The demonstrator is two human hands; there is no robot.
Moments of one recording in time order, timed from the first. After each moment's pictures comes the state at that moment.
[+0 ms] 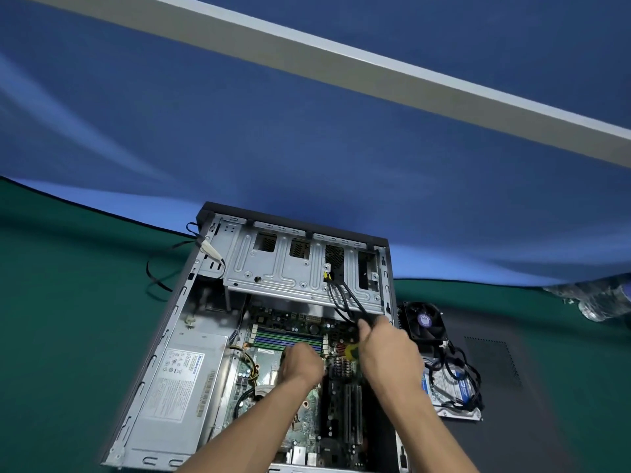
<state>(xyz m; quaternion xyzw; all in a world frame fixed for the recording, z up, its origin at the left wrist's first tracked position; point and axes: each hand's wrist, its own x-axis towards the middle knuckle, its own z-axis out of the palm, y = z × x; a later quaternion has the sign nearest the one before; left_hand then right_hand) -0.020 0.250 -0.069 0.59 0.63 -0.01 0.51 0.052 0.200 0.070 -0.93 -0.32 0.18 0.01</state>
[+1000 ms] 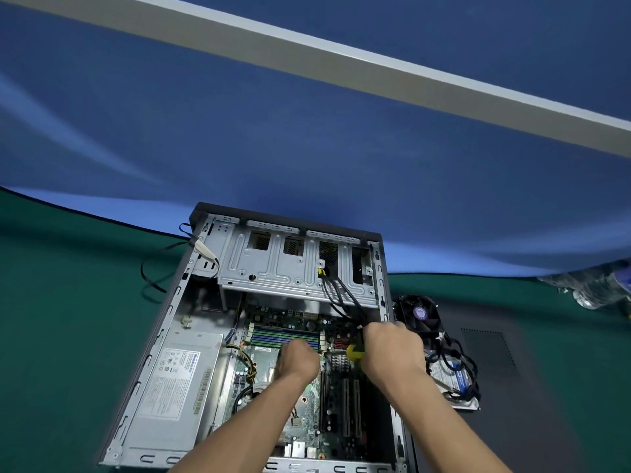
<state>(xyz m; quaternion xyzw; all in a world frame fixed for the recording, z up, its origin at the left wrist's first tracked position) -0.022 0.249 -0.070 0.60 0.62 0.00 0.51 0.063 0.192 0.073 -0.85 -0.47 0.14 -0.20</state>
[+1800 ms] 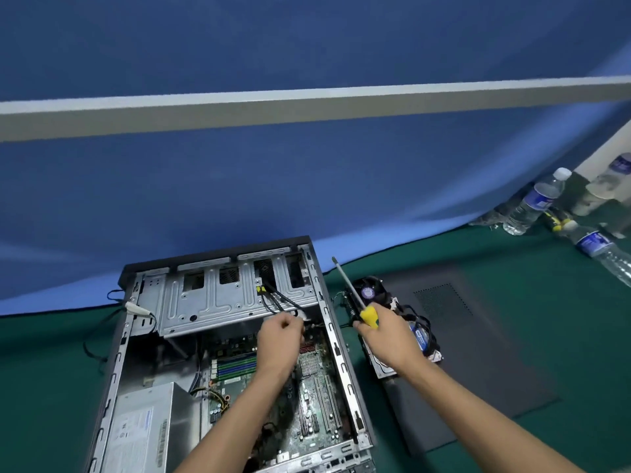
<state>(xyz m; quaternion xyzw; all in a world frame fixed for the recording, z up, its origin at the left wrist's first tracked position) 0.009 0.239 0.023 0.64 0.48 0.16 0.58 0.138 0.115 0.048 -0.89 -0.28 0.25 0.27</state>
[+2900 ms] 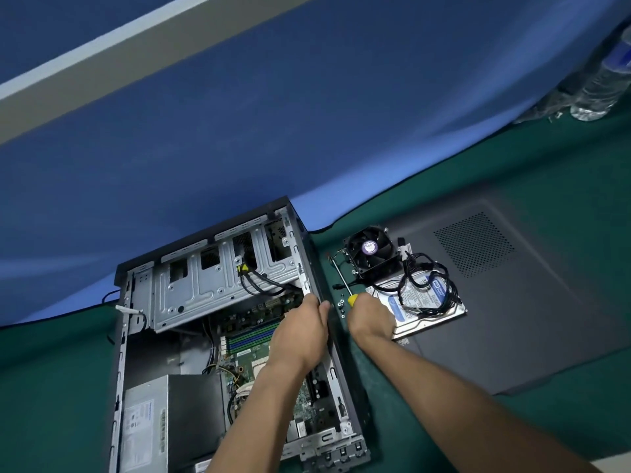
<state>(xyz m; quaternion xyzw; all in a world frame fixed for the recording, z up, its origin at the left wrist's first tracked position) 0.056 0.196 0.029 0.86 0.42 -0.11 0.27 0.146 0.148 -0.072 -0.92 -0.15 0.33 0.14</state>
